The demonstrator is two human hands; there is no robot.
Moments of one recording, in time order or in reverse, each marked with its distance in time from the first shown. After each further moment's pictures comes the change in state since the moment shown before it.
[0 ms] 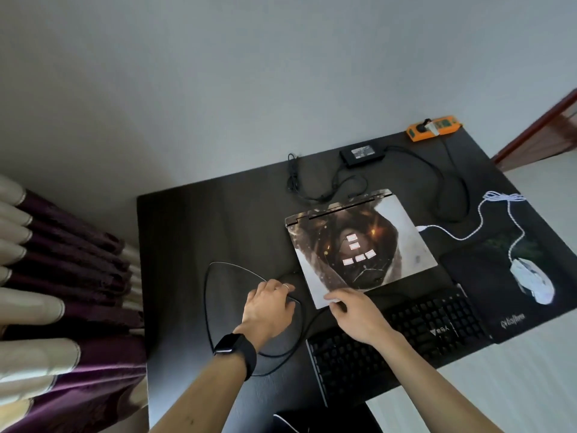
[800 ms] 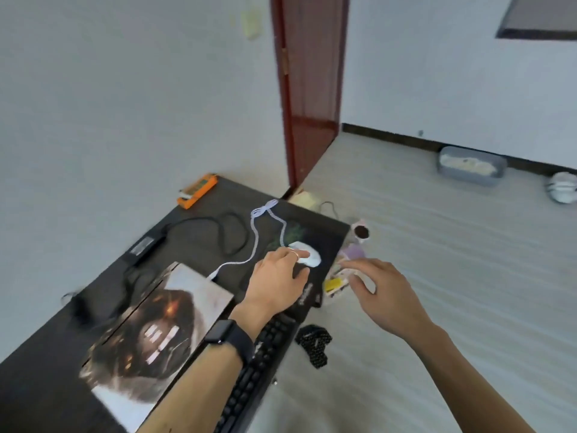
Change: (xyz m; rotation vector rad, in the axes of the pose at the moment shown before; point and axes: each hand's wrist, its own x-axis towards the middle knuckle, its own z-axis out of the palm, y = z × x) left_hand -0.023 0.494 0.027 0.129 0.081 0.763; right_hand -0.320 0.272 -0.207 0.239 0.898 0.278
